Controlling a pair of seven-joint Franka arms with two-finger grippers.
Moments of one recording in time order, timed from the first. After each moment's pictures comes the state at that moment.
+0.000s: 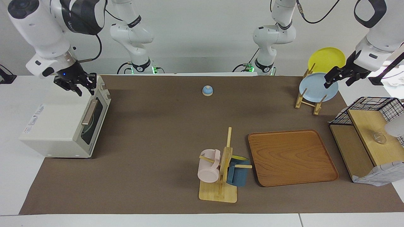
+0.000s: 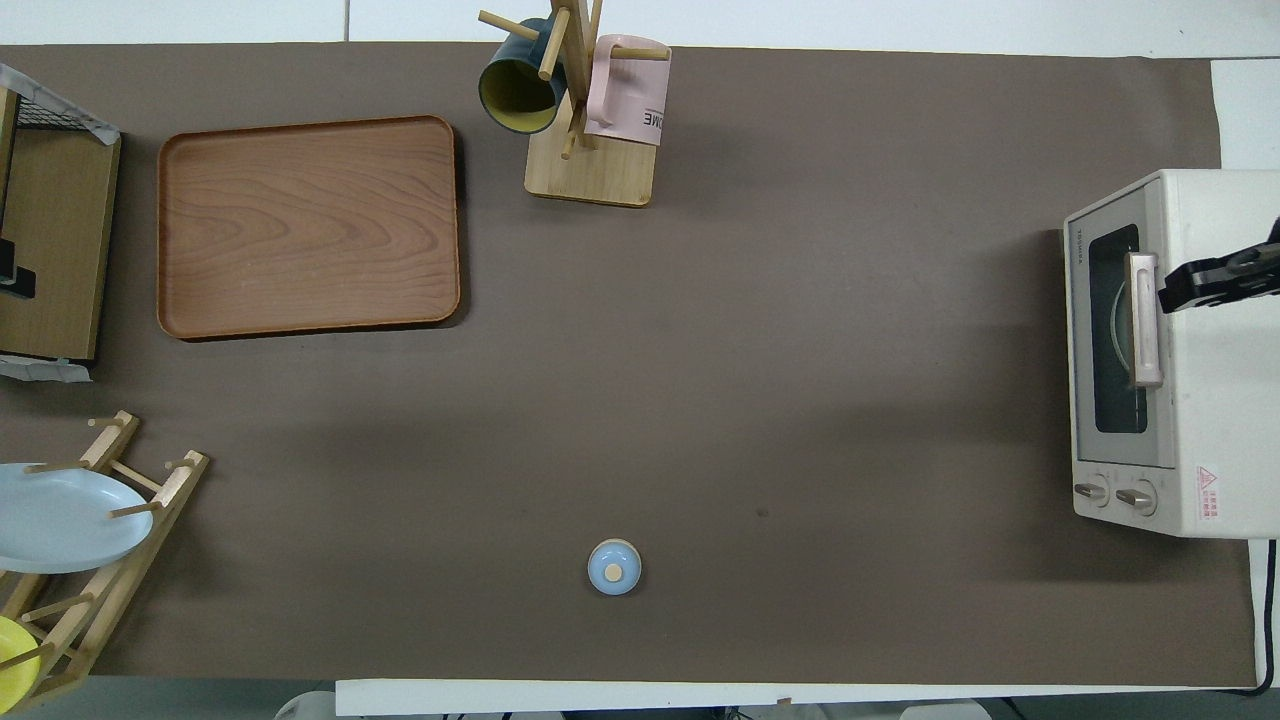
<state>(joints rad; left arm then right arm) -0.04 0.01 0.07 -1.54 0.01 1.47 0.02 -0.12 0.02 0.02 -1.75 -0.08 1.68 -0.23</state>
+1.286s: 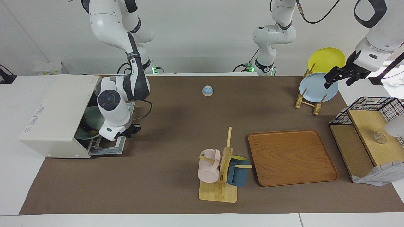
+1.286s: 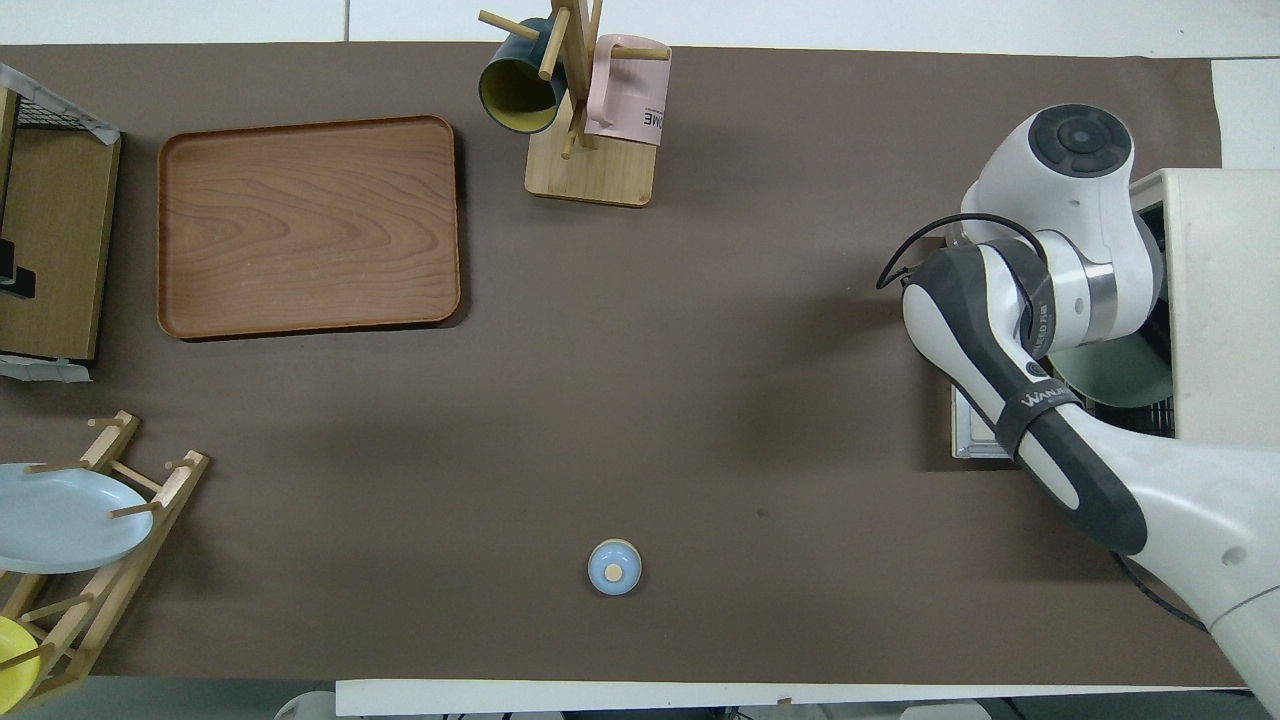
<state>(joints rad) -0.04 0.01 0.07 -1.54 0.01 1.47 0.02 0.06 0.36 0.04 -1.86 -0.14 2.06 -0.07</state>
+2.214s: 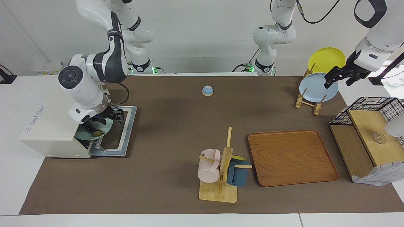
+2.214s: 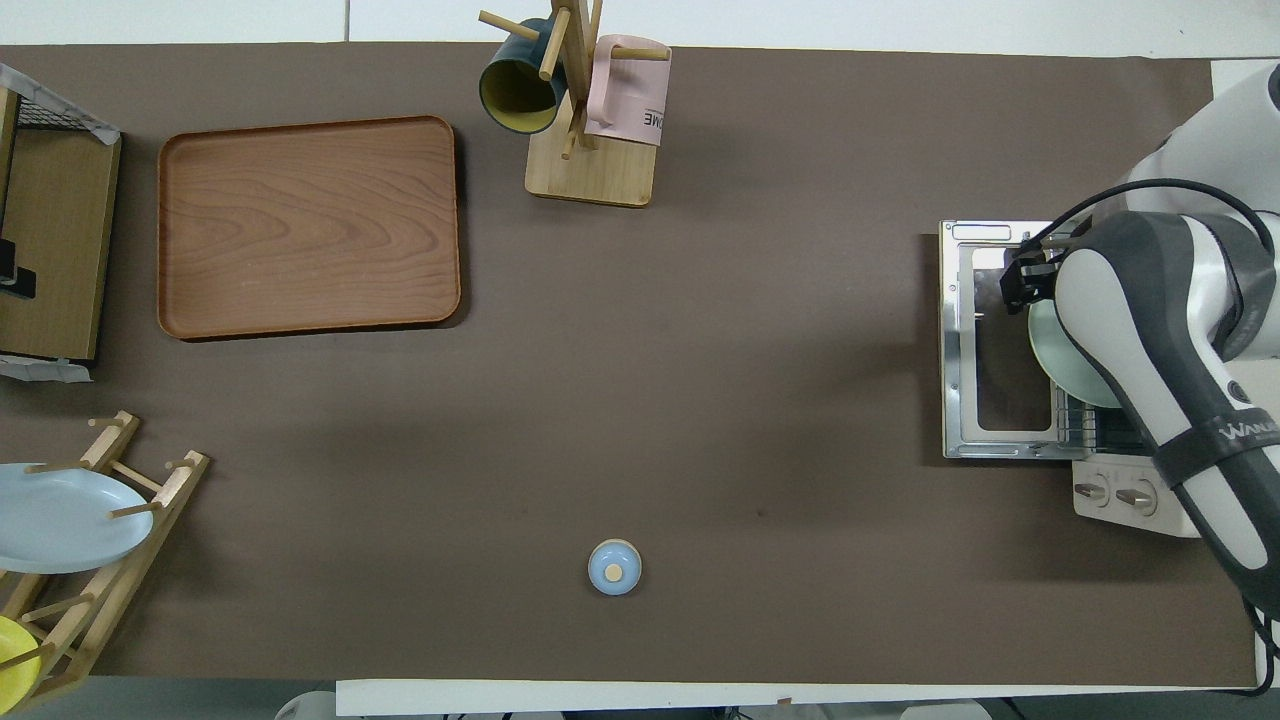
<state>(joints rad) -0.04 0.01 0.07 -1.54 0.01 1.47 0.02 -0.07 0.17 0.03 -1.89 -0.10 1.87 -0.04</state>
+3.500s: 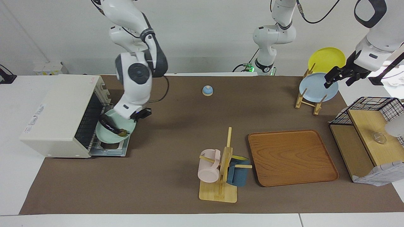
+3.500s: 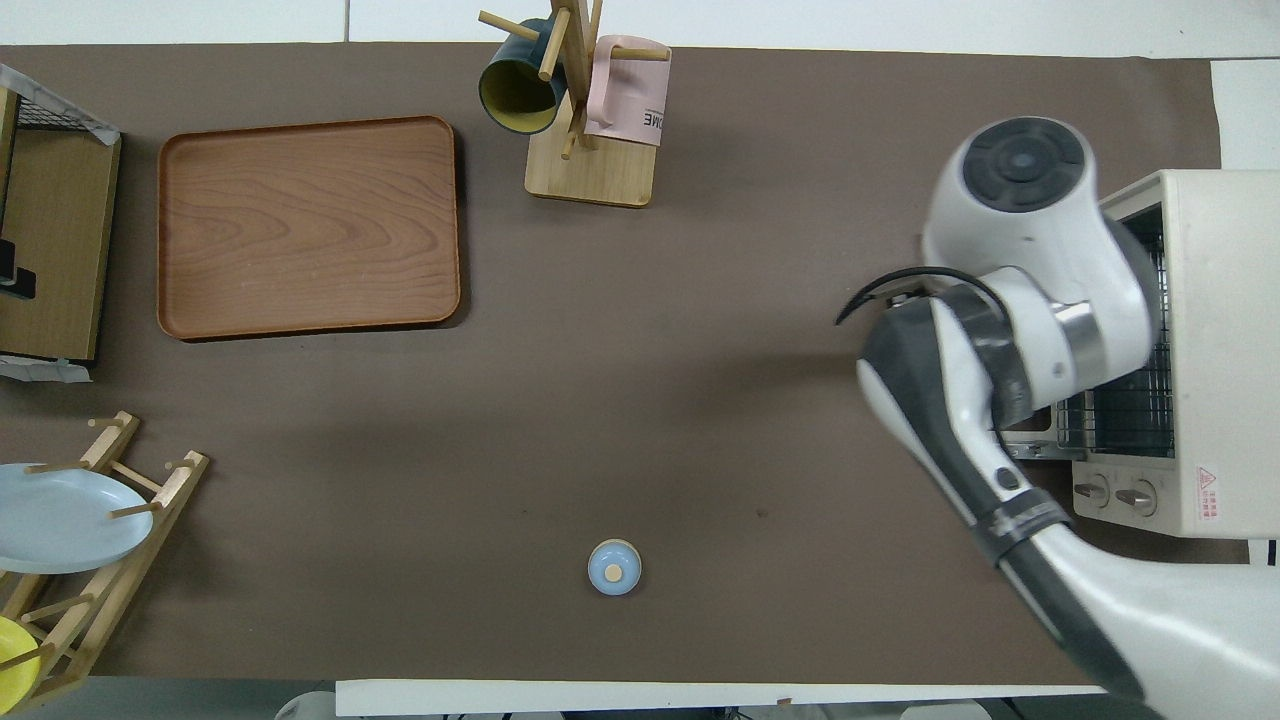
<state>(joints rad) -0.04 0.01 0.07 -1.54 0.01 1.47 0.02 0.41 0.27 0.06 -1.68 -0.26 1.71 0.40</state>
